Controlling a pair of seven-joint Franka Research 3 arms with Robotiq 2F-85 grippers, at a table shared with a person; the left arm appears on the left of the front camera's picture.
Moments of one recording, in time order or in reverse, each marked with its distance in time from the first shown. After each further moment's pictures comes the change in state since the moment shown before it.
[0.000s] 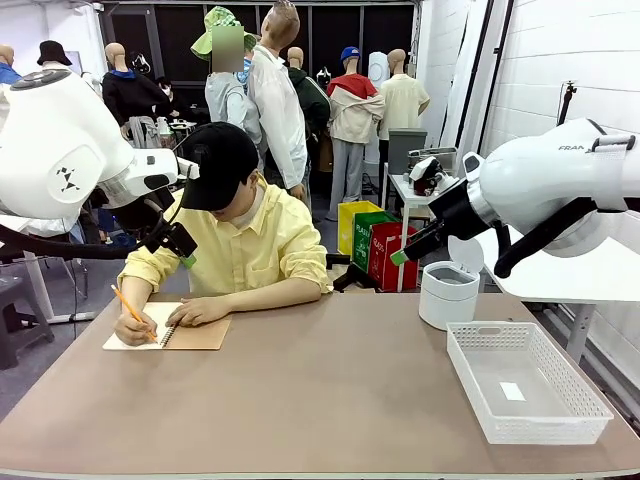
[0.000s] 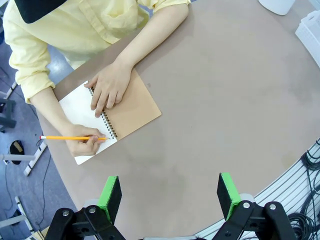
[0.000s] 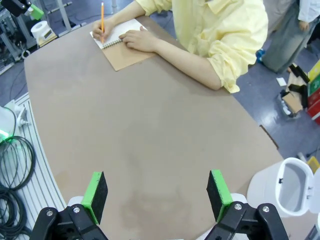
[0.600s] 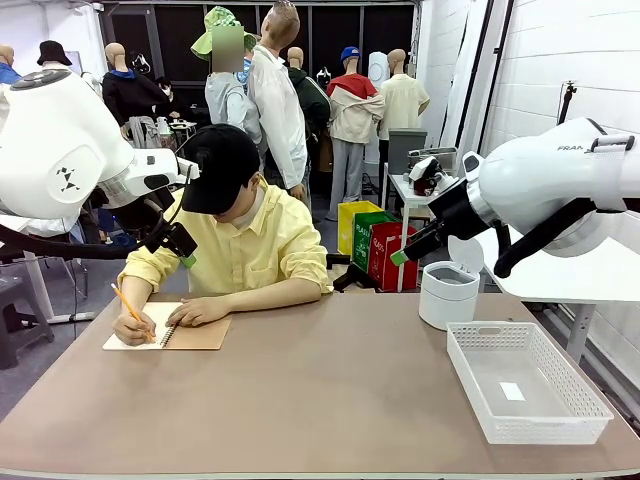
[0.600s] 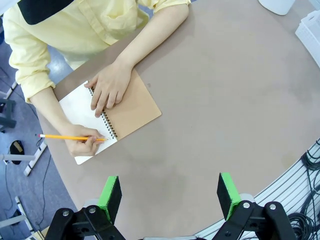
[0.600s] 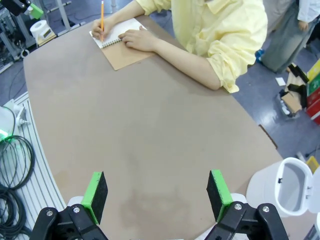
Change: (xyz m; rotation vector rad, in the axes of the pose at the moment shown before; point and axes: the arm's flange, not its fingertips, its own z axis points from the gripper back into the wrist) left arm 0.000 0.000 0.000 0.000 0.000 0.000; right arm 0.001 0.001 0.000 -0.003 0.003 0.003
